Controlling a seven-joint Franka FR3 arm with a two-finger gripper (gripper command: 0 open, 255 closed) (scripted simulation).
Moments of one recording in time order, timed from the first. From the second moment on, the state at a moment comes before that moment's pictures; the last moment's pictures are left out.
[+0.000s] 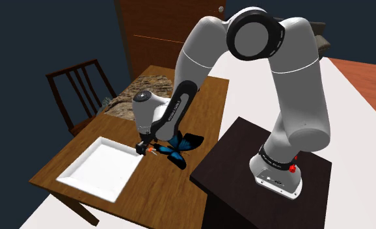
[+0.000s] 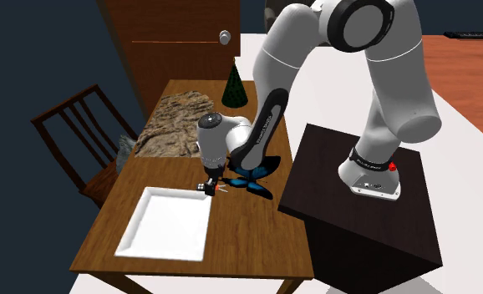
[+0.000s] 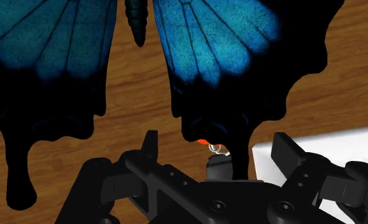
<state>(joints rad) 0.28 0.58 0.16 -2.15 -0.30 2.75 0.55</state>
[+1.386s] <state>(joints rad) 0.28 0.57 0.17 -2.15 -0.29 2.74 0.55</state>
